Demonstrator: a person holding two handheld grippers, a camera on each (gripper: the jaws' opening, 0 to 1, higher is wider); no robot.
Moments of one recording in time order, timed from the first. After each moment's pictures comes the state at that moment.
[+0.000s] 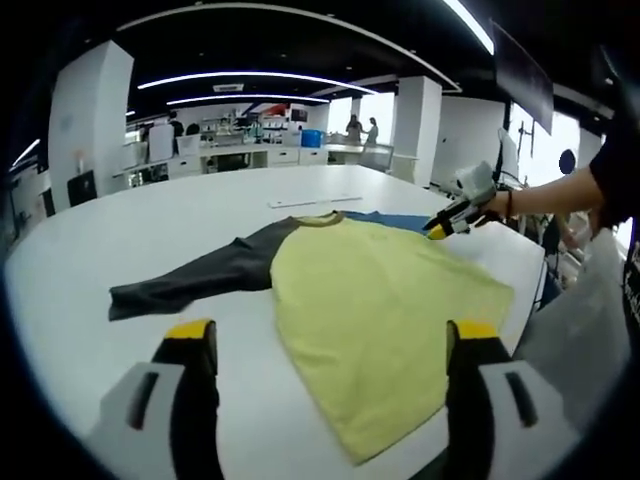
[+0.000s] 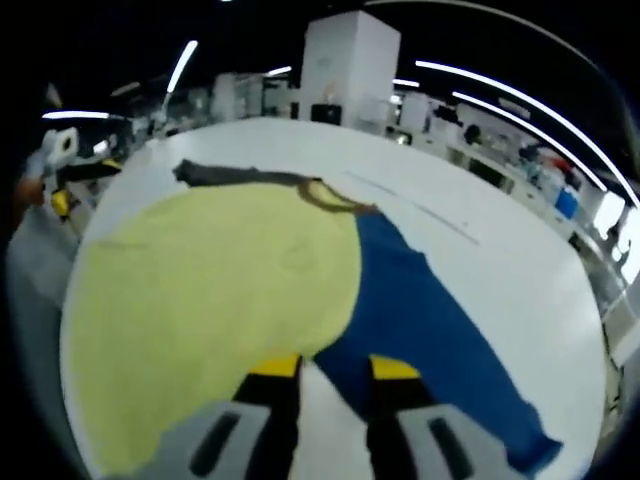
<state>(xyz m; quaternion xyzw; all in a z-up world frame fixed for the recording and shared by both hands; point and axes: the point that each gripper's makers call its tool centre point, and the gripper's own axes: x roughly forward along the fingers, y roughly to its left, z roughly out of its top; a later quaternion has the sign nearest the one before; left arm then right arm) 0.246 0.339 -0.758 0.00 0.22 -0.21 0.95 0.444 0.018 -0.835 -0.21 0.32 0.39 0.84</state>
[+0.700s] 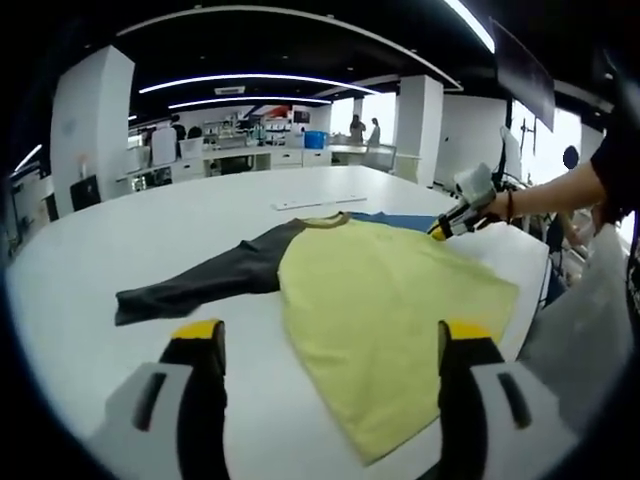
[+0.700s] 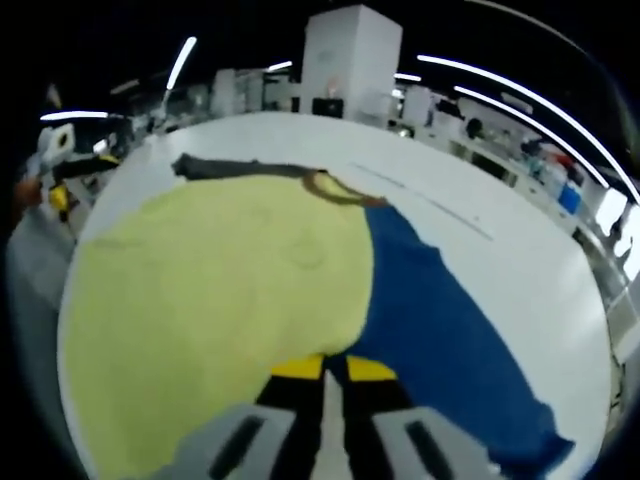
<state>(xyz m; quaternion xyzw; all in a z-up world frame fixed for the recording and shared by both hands) 0.250 0.346 -0.756 0.01 0.21 -0.20 0.96 0.445 0.030 -0.848 -0.20 0.33 0.38 0.84</state>
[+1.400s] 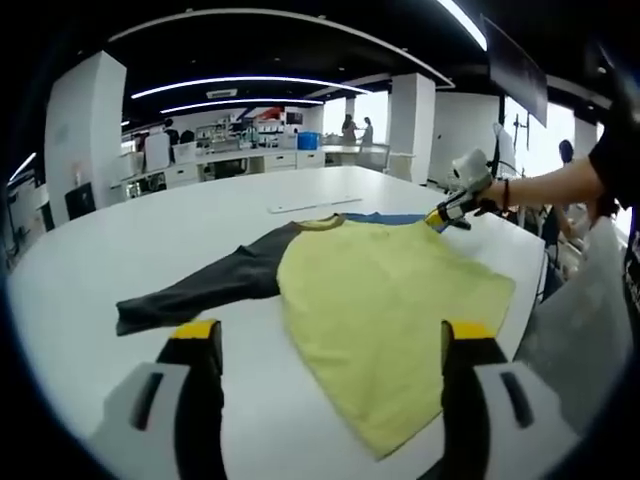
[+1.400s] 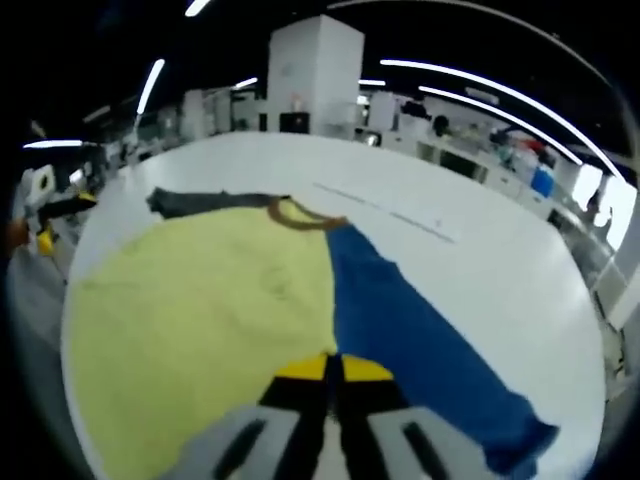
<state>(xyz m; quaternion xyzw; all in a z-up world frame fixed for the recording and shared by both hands) 0.250 0.344 -0.752 0.02 0.21 -0.21 0.95 0.452 0.017 -0.817 -0.15 0.32 0.34 0.87</state>
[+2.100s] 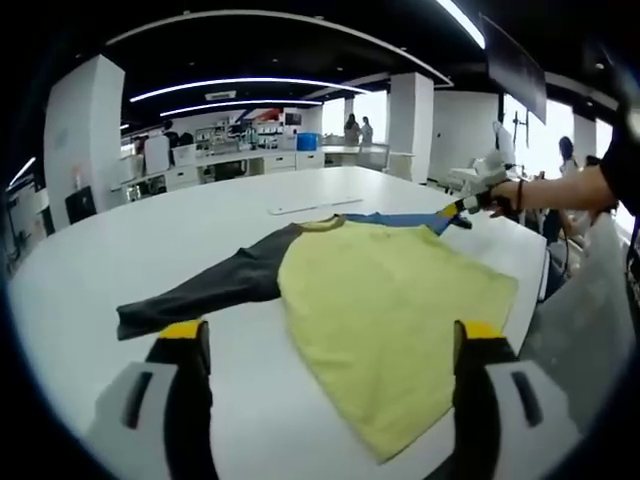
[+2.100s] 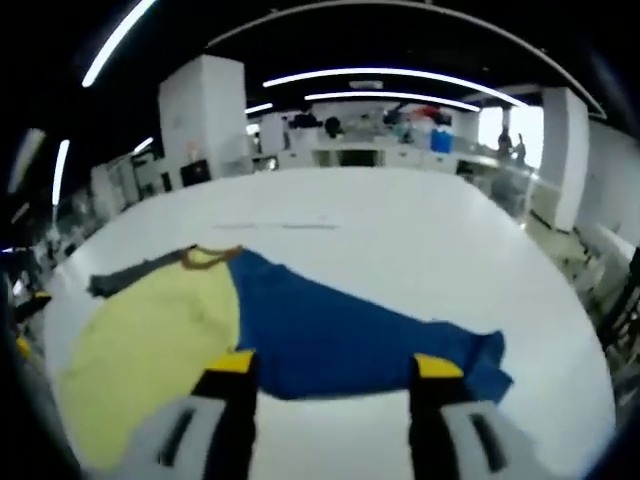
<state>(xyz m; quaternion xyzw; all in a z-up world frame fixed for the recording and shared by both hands) 0.255 0.344 -0.751 0.03 0.21 -0.21 0.96 0.467 -0.099 -0.798 -0.01 0.30 0.12 0.95</state>
